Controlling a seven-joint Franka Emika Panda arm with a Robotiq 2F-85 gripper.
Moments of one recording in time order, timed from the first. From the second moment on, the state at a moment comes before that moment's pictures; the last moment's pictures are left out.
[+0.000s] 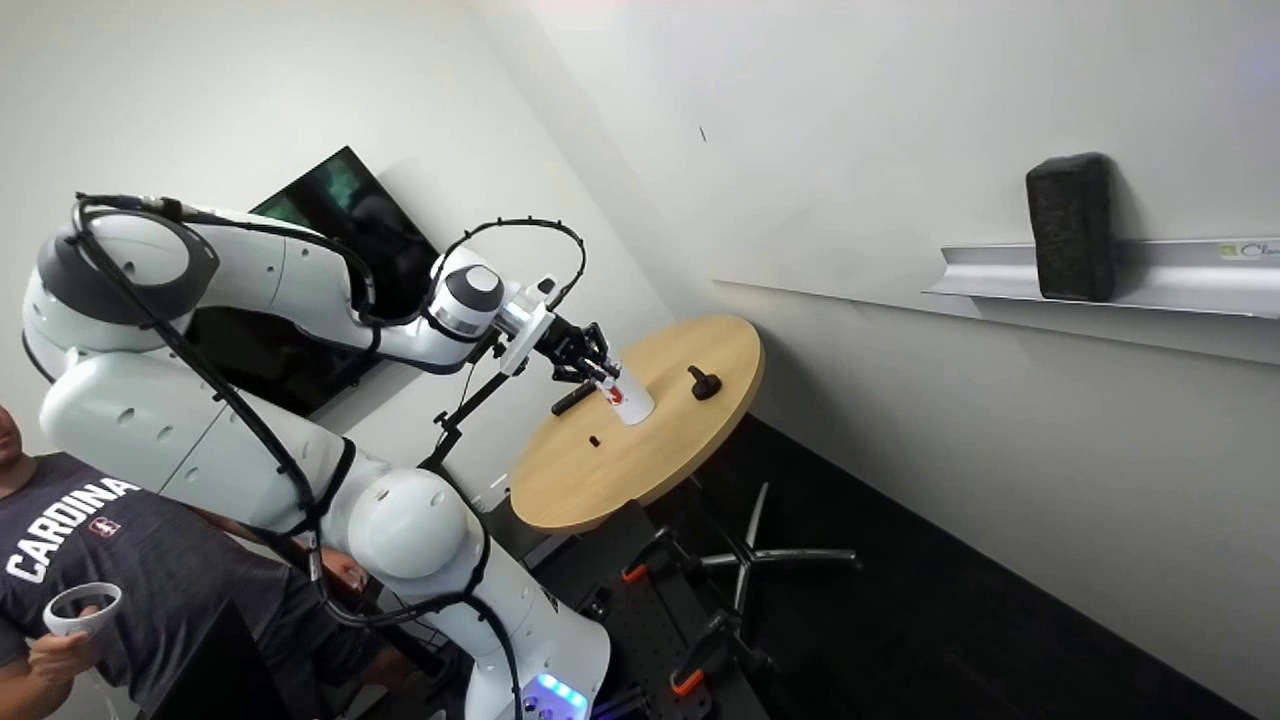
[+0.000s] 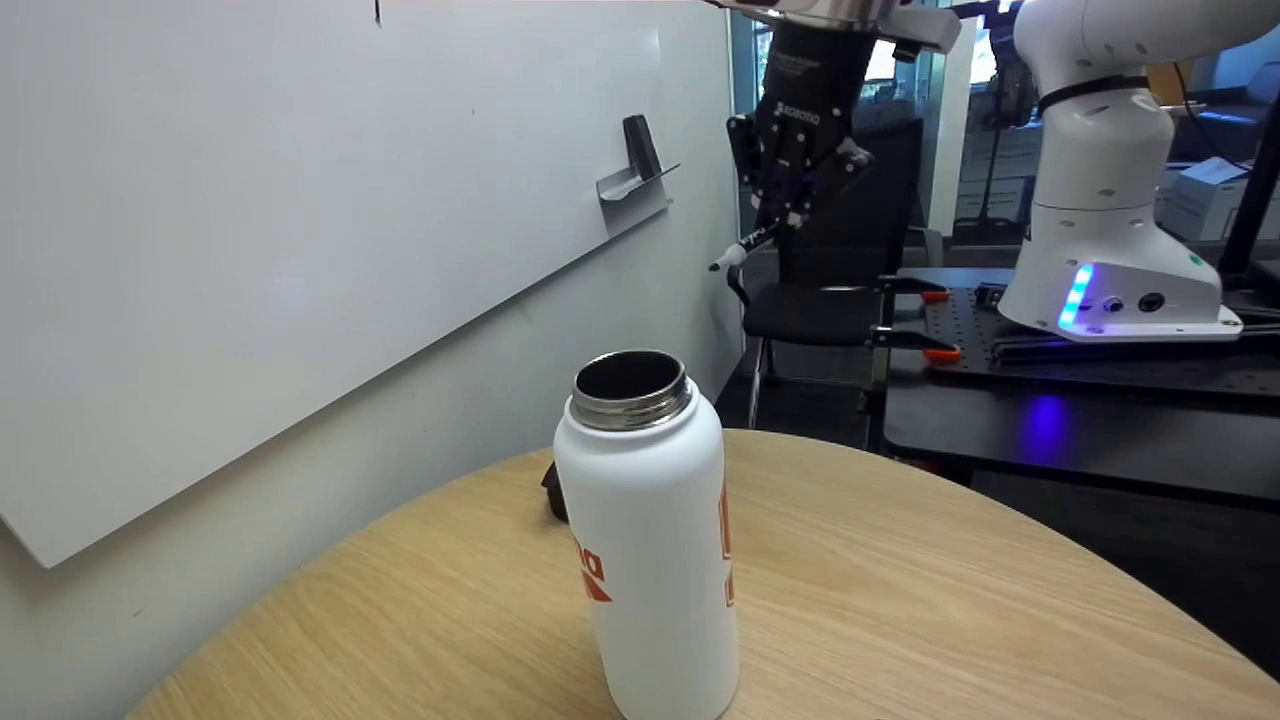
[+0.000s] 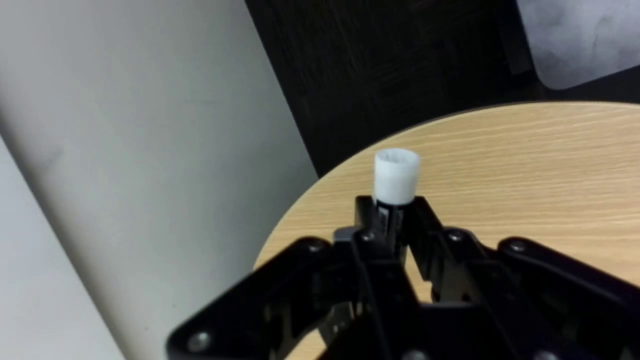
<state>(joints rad) 0.50 -0.30 0.40 -2.64 -0.32 2.39 -0.05</state>
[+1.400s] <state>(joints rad) 0.28 -0.49 0.35 -2.48 -0.29 2.23 0.15</state>
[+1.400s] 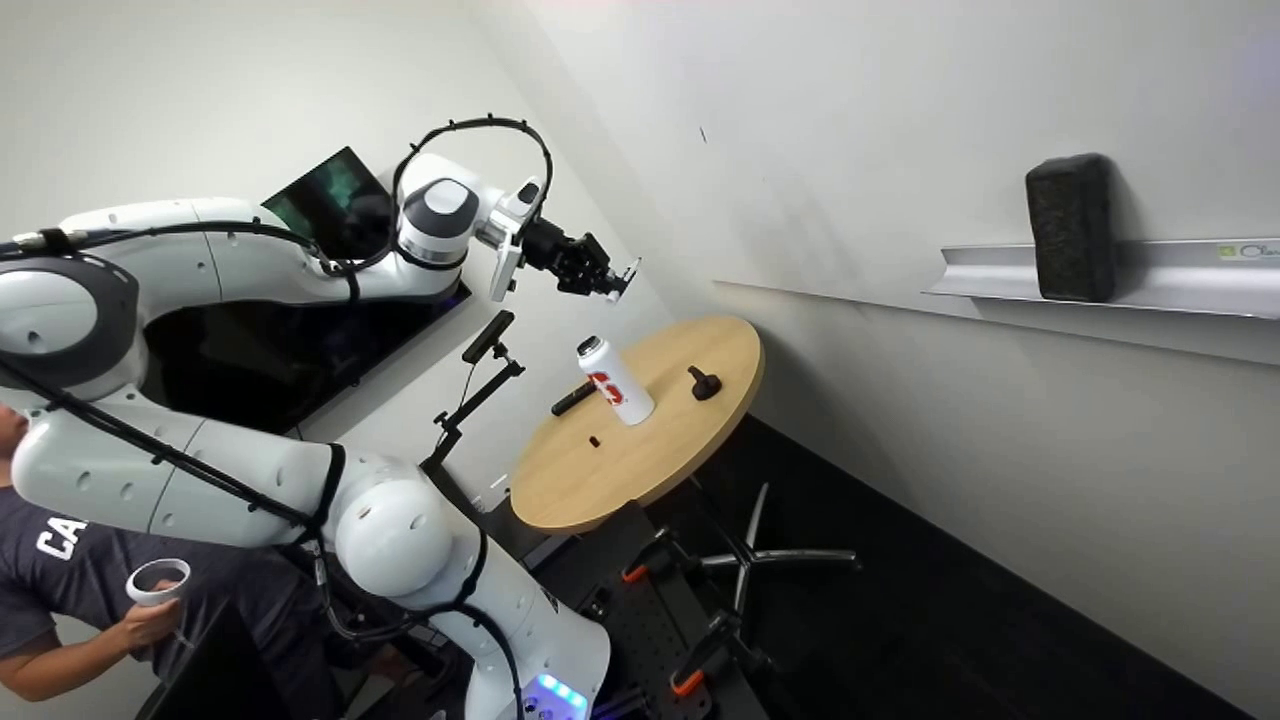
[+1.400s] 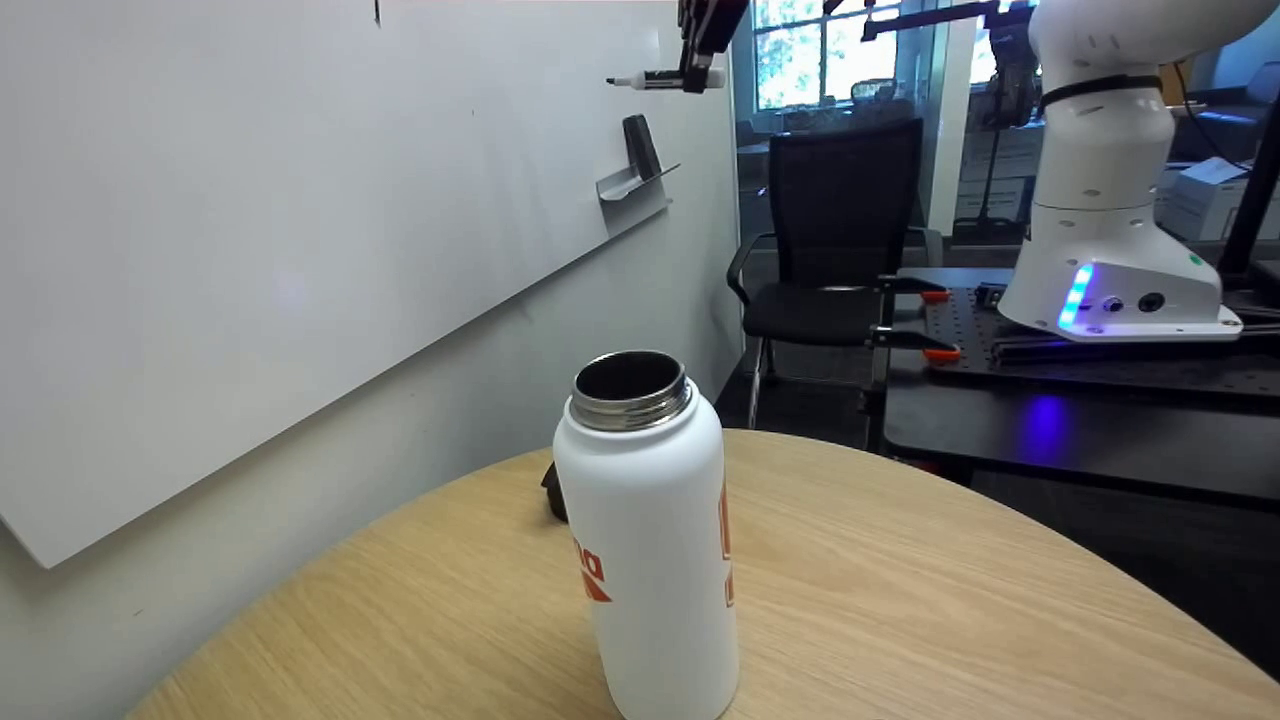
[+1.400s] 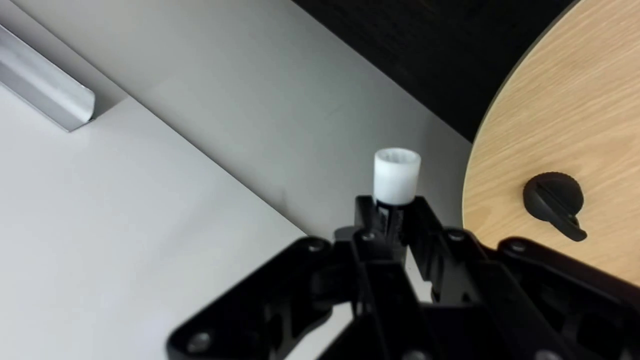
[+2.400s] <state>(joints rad) 0.05 -0.29 0.36 -2.22 -0.55 2.28 0.55</state>
